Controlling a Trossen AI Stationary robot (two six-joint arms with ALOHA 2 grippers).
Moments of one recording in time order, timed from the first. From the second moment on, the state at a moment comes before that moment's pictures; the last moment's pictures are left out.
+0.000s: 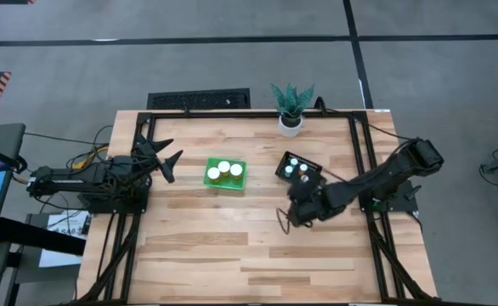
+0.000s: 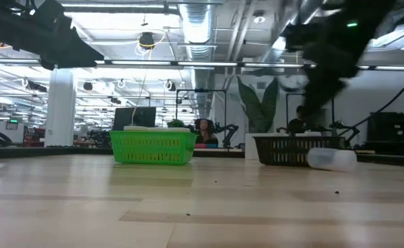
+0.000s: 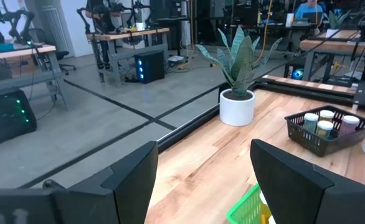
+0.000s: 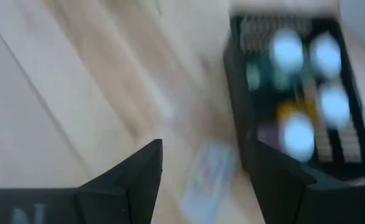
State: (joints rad) left arm 0.00 0.22 0.25 -0.17 -0.71 -0.06; right arm 0.35 1.55 0.99 -0.76 0.55 0.84
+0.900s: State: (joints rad) left arm 0.00 0.22 0.25 -0.17 -0.71 -0.06; right arm 0.58 1.58 0.66 -0.62 0.75 1.44
